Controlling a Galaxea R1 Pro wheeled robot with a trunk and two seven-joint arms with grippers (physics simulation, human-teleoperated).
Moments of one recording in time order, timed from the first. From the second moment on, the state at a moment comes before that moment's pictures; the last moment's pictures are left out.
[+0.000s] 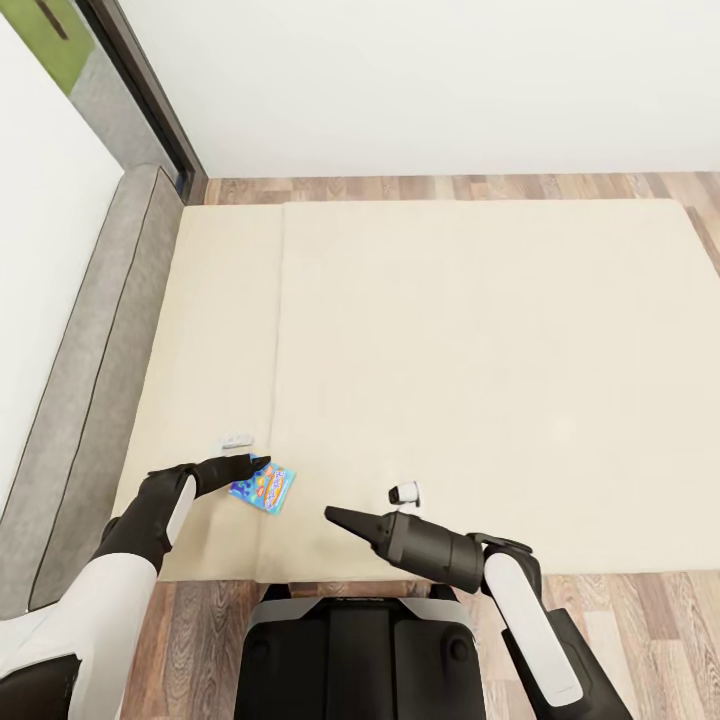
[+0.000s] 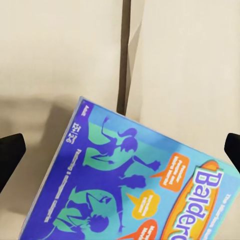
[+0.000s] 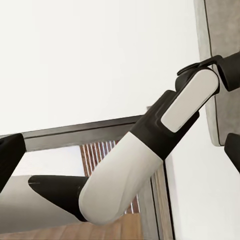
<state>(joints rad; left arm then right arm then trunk) -0.82 0.07 0.22 -0.75 -0.05 0.49 -0.42 -0.32 0.03 0.23 -1.59 -0.97 0.94 0.66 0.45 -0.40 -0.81</state>
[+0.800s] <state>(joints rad) -0.82 0.07 0.22 -0.75 -0.05 0.48 -0.42 -0.32 0.03 0.24 -1.59 -0.97 0.94 0.66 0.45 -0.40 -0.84</state>
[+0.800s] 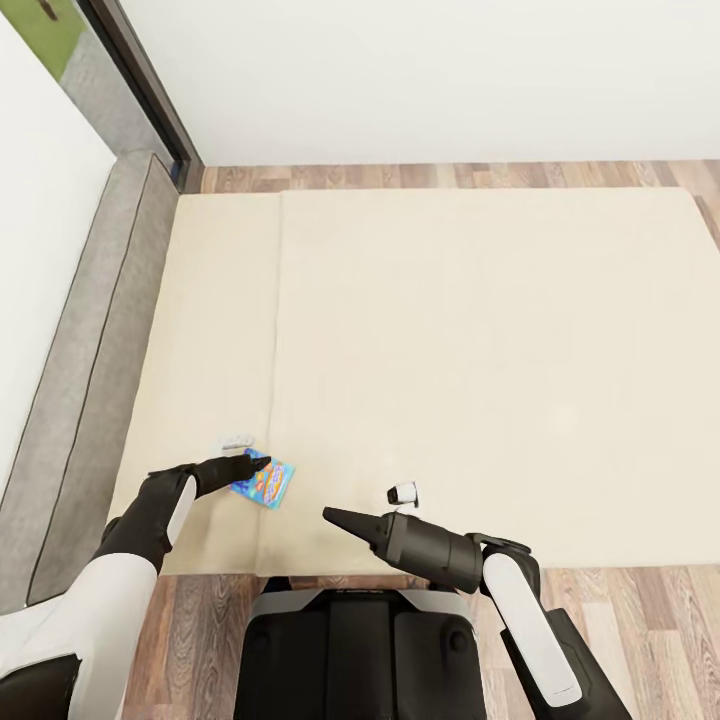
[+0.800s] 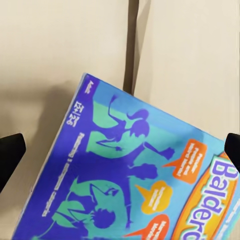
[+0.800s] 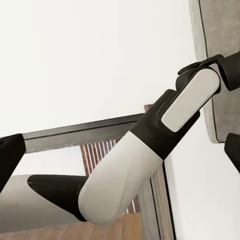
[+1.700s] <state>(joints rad) -0.82 0.07 0.21 -0.64 -0.03 0.42 -0.43 -0.32 0.03 0.24 -1.59 -0.97 0.94 0.66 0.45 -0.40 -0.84</state>
